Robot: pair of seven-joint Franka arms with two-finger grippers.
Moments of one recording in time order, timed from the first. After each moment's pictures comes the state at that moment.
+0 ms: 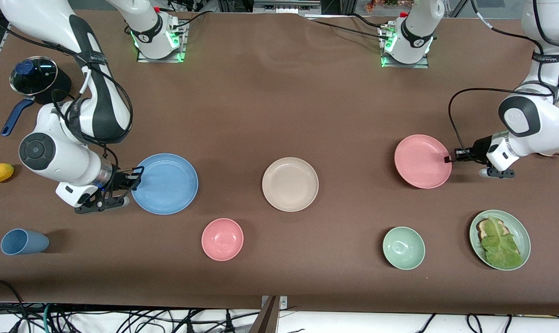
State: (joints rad) left arm 0.10 0.34 0.13 -2.11 -0.53 2.21 0.52; right arm 0.11 0.47 0.01 -1.66 0.01 2.10 -0.09
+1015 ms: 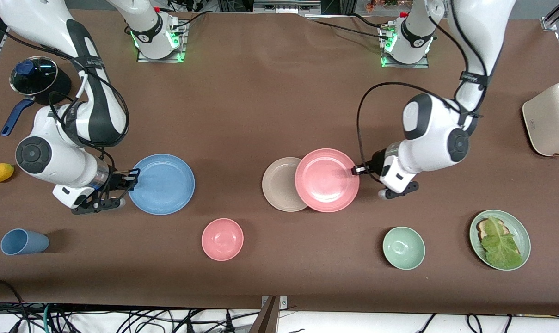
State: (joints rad) left arm -0.21 0.47 -0.13 -1.78 -0.48 2.22 -0.38; right arm 0.09 0.48 0.01 -1.66 0.01 2.09 -0.09
